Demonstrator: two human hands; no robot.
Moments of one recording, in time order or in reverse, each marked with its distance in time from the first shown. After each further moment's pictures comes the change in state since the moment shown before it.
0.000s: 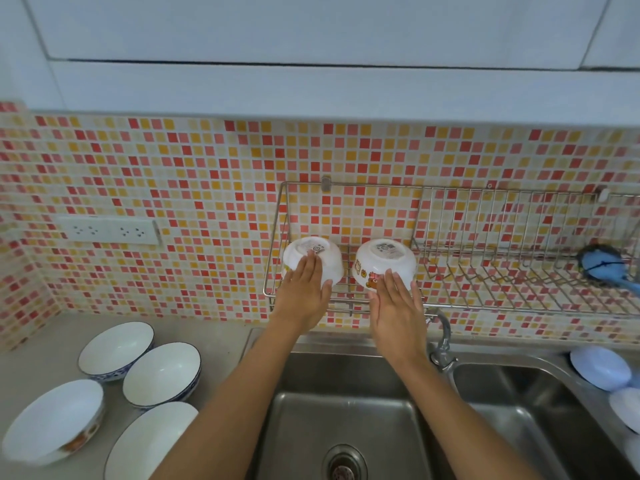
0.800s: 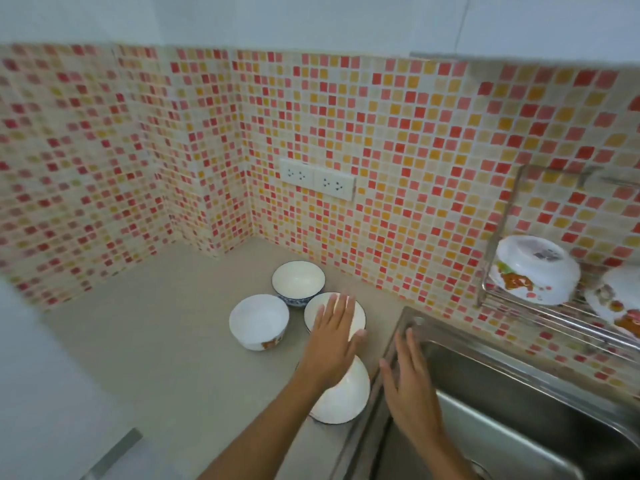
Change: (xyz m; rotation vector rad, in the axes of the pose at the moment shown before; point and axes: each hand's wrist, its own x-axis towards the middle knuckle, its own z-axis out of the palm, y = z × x) left_hand -0.207 -0.210 0.008 -0.151 0.034 -0.328; right_hand -0.136 -0.237 0.079 0.572 -0.594 -0.117
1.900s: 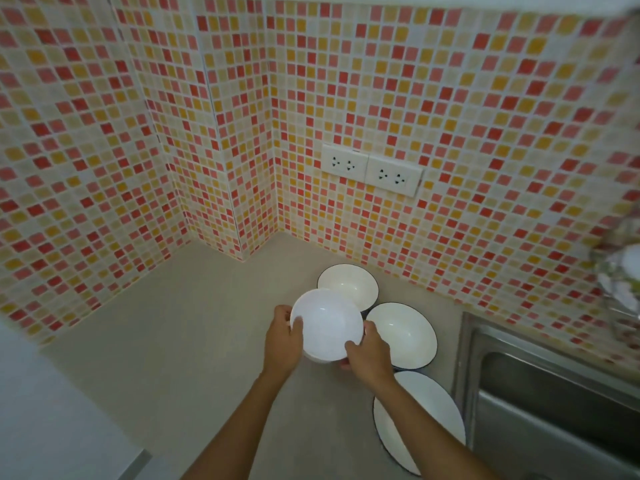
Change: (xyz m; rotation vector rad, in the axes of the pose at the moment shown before) left_hand 0.018 -0.223 -0.040 -0.611 0.247 -0.558; right_hand 0.106 -0.160 0.152 0.391 -0.251 0.456
